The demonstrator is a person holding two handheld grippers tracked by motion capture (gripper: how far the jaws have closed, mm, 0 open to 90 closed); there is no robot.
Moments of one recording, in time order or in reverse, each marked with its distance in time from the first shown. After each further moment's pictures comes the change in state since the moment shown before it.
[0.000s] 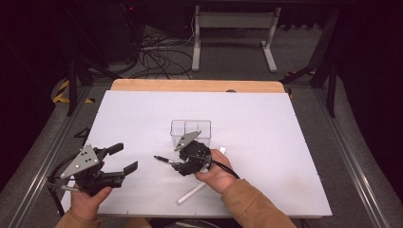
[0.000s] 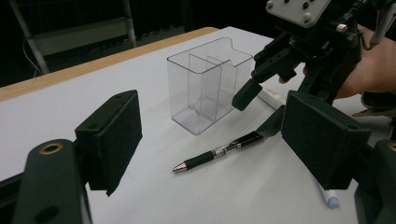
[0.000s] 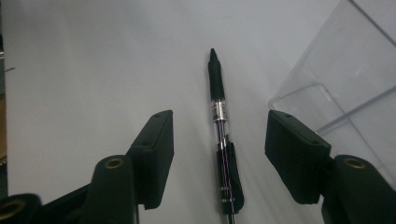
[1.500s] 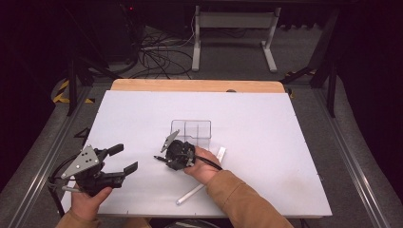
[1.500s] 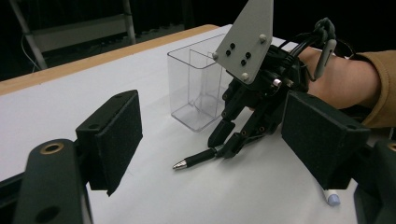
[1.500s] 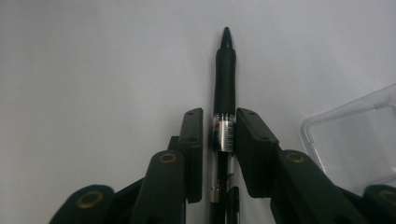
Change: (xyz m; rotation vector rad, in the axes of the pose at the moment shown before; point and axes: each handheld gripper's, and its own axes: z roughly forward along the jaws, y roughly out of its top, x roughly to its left) left arm 0.002 -0.004 0.002 0.004 -0.004 -0.009; right arm -0.010 0.014 0.060 0.141 0.072 -0.093
